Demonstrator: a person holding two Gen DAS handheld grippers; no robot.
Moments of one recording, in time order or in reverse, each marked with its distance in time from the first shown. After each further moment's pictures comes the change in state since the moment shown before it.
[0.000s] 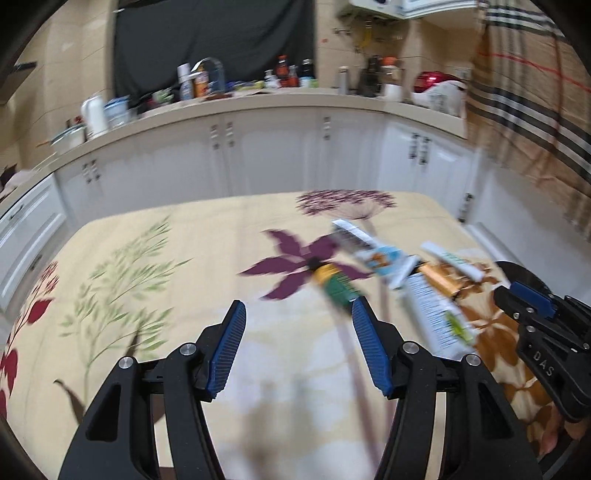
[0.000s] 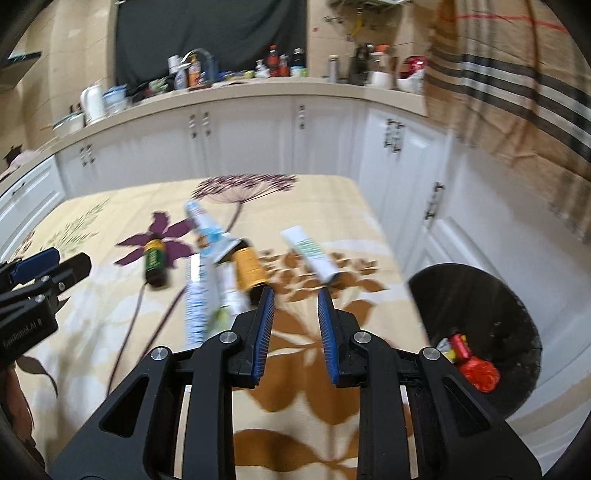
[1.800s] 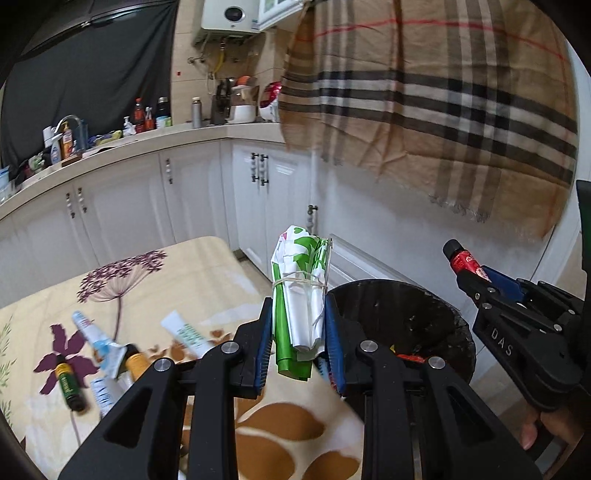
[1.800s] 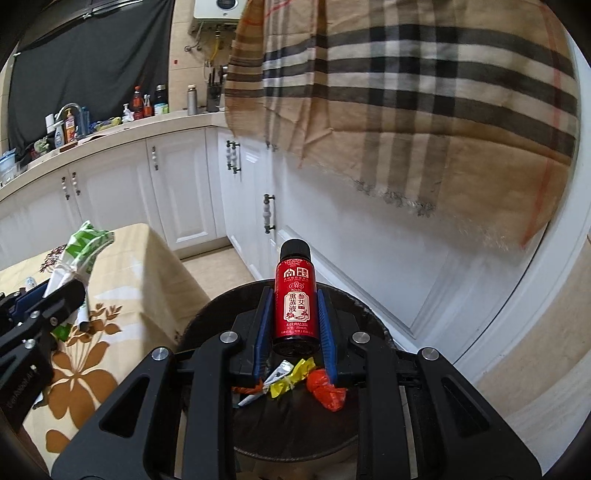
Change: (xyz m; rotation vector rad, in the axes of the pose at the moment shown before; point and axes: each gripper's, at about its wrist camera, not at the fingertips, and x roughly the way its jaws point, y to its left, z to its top) left arm 0.010 -0.230 0.028 0.268 -0.121 -0.417; right arm -0.036 -0.202 -0.009 0.262 -0.104 -0.401
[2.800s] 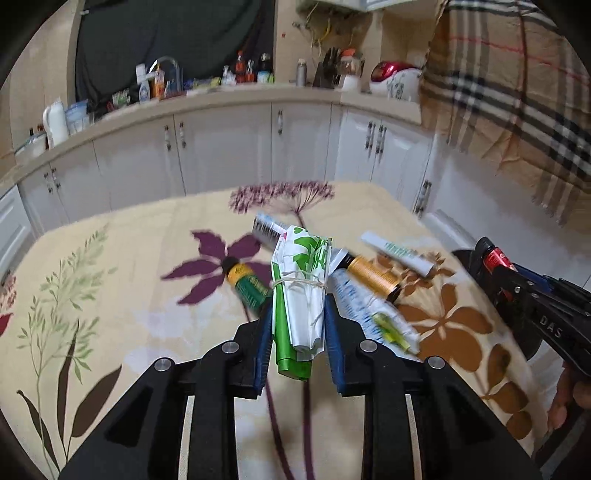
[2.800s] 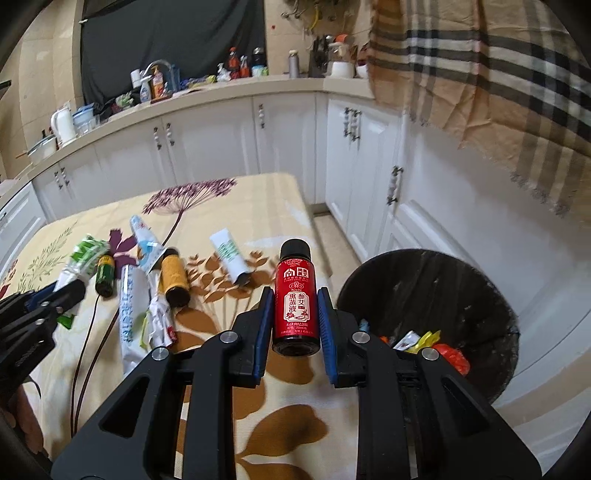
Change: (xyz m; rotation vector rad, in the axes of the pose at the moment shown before) left arm -0.075 0.144 -0.064 -0.197 0.104 0.254; right arm -0.024 0.125 -0.023 -0.148 0.110 0.315
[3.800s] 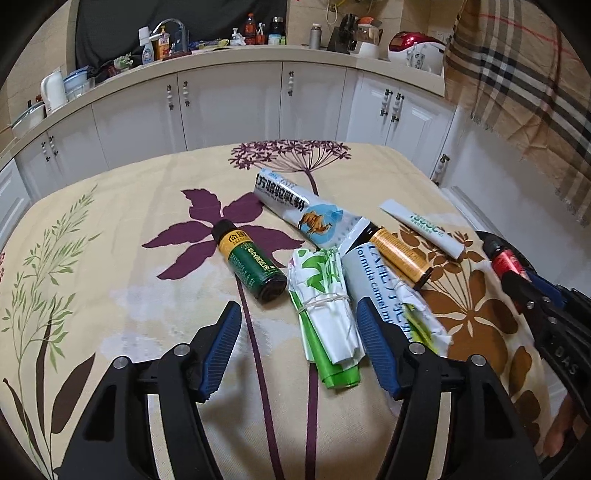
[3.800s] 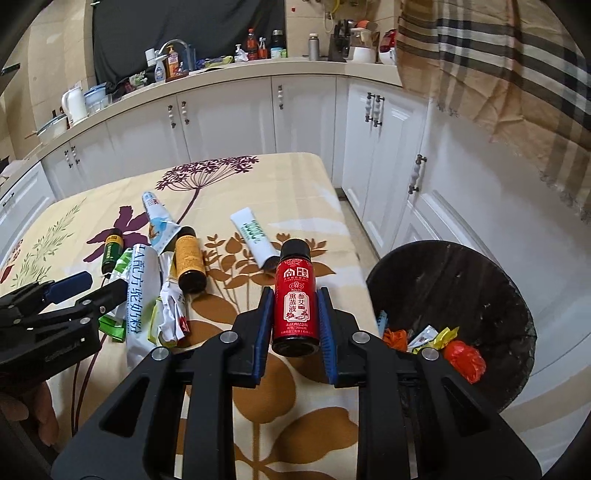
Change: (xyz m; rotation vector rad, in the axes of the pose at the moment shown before) left arm 0.046 0.012 -0.006 -0.063 0.174 0.015; right arm 0.022 0.020 -0.004 -0.049 0.082 0.056
